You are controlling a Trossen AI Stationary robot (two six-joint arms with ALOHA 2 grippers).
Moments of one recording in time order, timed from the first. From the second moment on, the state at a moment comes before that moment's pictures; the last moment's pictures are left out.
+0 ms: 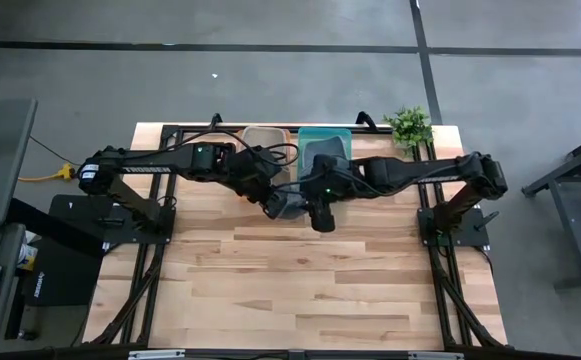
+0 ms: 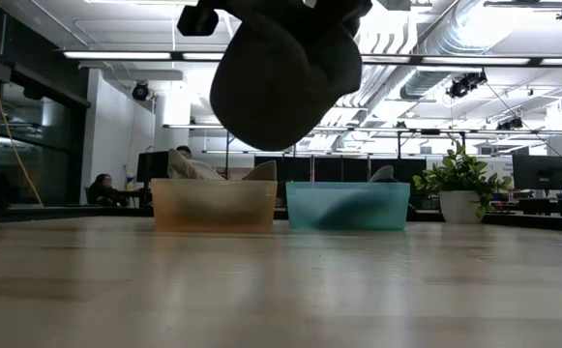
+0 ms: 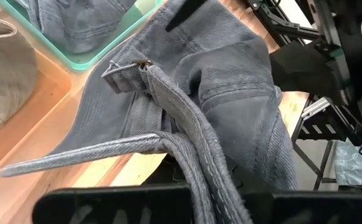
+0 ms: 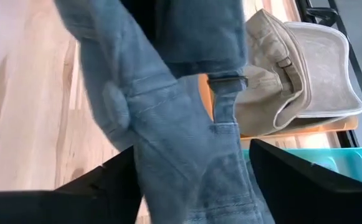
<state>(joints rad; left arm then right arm) 0.02 1.51 1.58 -0.88 0.05 -0.77 0.04 1.62 1.54 -0.76 0.18 0.00</state>
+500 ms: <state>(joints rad) 0.02 1.51 1.58 -0.87 0.05 -0.77 0.05 1.66 1.54 -0.68 0.14 -0.04</state>
